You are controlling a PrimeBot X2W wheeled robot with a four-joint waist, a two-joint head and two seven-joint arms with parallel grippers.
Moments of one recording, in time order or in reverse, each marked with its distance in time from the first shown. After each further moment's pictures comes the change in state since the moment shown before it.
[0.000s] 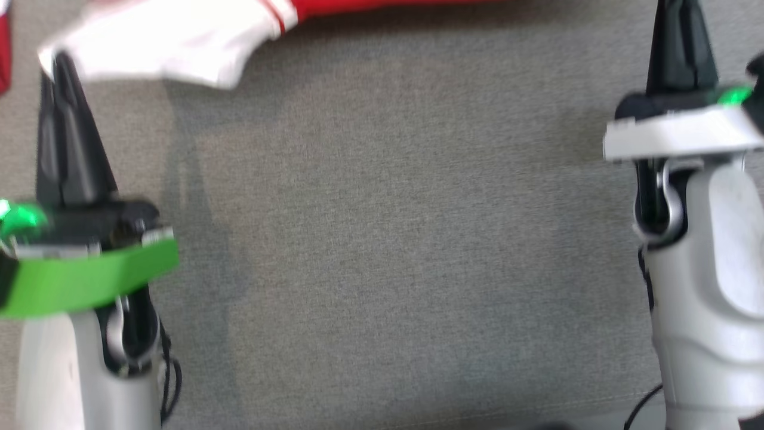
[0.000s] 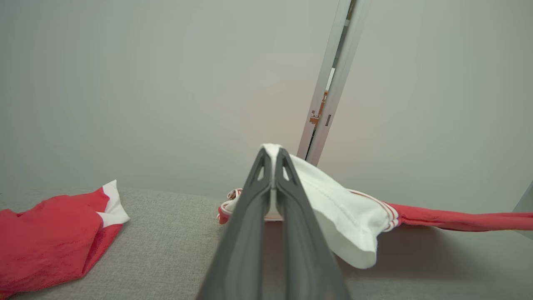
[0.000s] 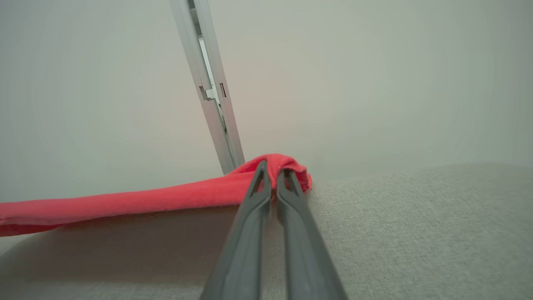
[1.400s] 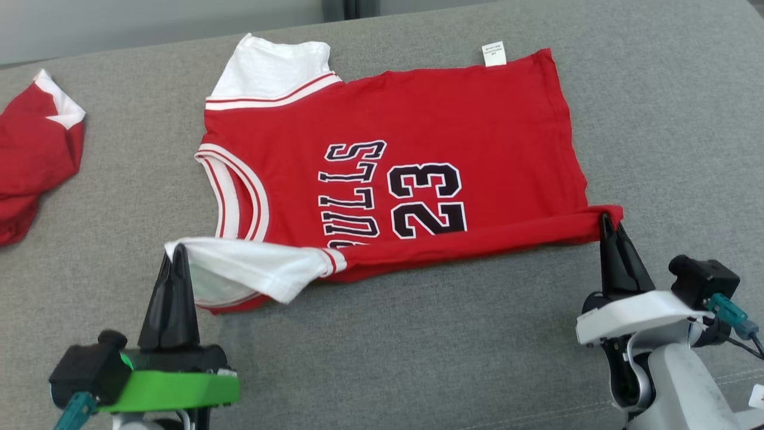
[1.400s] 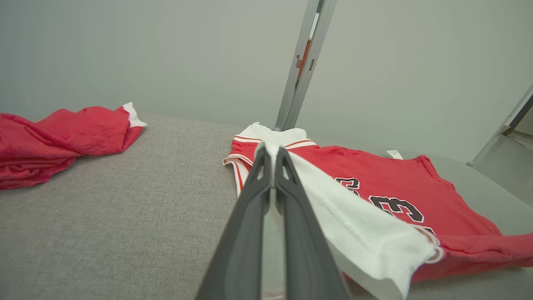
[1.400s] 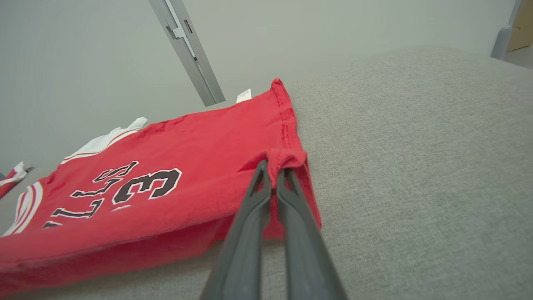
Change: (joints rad) left arm 0.409 0.003 -0.105 0.071 0.008 0.039 0.000; right arm 0.468 0.001 0.054 0.090 0.134 0.000 0.000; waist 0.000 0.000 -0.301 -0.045
